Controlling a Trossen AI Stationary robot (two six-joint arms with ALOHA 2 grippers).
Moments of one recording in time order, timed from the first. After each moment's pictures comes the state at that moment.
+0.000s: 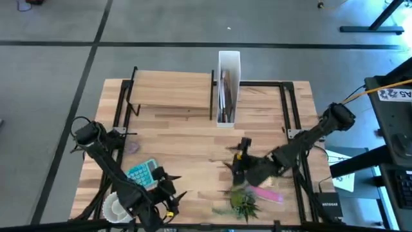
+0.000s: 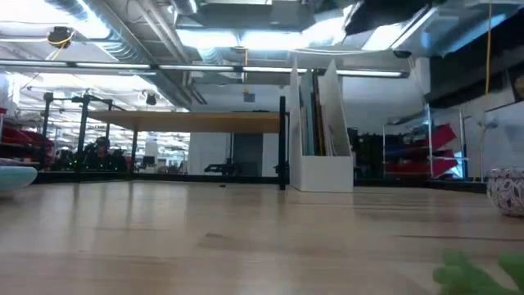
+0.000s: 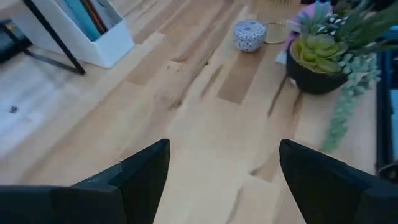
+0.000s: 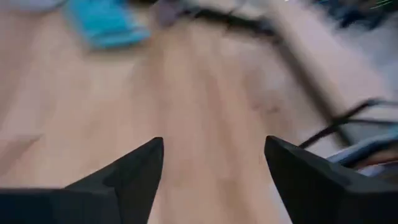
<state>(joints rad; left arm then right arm) -0.88 1.83 1.39 -0.73 -1.02 -1.09 0.53 1.43 0.95 -0.21 0.90 0.22</state>
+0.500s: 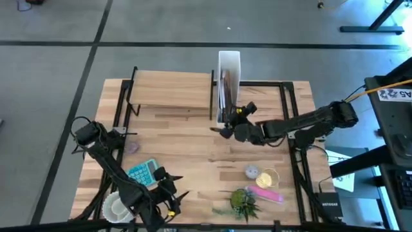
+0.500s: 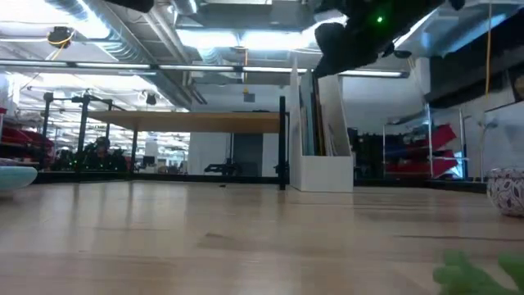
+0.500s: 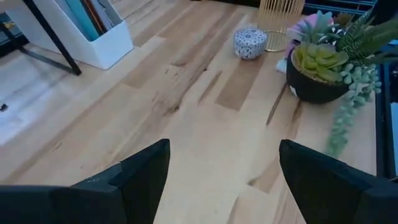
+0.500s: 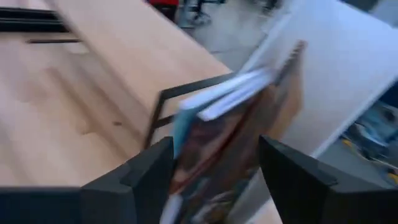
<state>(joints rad) -0.87 1.83 1.35 -0.65 -1.04 -1.08 0.14 1.42 0.89 -0.09 1.02 0.19</state>
